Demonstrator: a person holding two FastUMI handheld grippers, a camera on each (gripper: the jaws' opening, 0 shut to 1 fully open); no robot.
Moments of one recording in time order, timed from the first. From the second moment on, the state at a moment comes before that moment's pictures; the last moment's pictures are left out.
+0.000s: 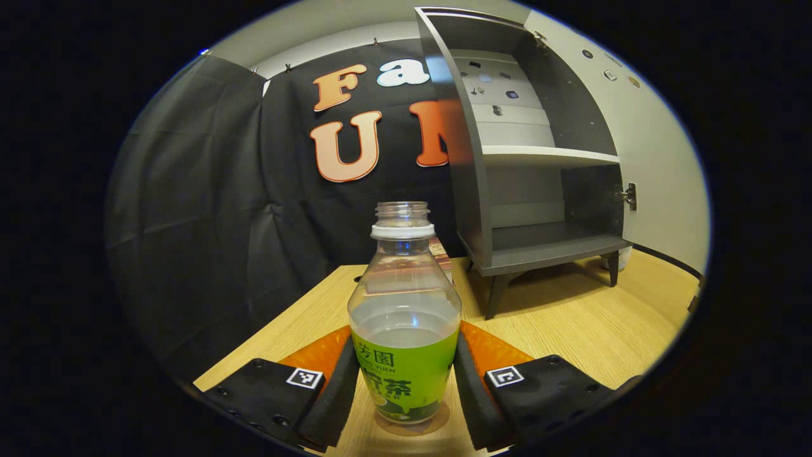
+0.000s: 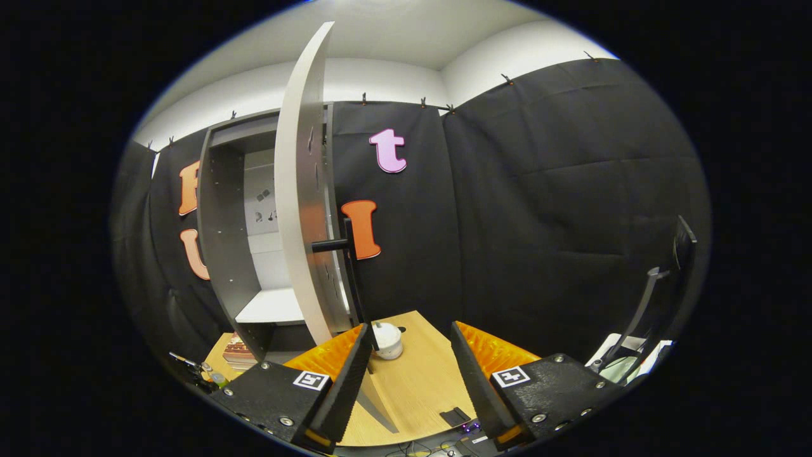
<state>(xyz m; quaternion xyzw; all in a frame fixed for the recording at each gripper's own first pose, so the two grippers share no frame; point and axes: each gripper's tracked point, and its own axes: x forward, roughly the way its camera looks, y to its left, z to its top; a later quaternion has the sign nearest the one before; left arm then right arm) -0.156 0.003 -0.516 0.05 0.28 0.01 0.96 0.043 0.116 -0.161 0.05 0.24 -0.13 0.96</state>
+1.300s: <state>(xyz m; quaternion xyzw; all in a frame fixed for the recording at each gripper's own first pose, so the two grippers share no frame) -0.175 0.009 -0.502 0.04 0.31 0.00 0.95 0.030 0.103 -0.176 0.05 0.25 -0.14 0.96</state>
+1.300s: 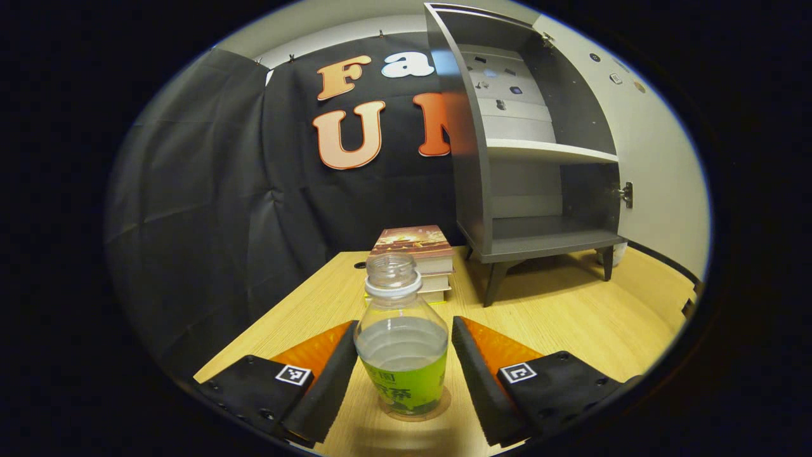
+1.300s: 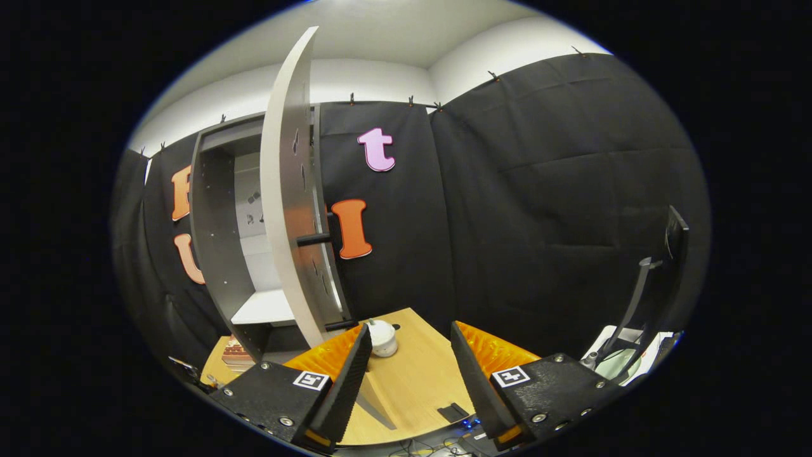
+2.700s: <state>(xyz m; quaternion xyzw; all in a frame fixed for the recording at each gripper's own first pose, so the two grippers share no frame) -0.128 -0.071 -0.295 0.07 0.22 0.05 0.97 0.103 0.108 -0.170 0.15 0.14 0.10 0.97</state>
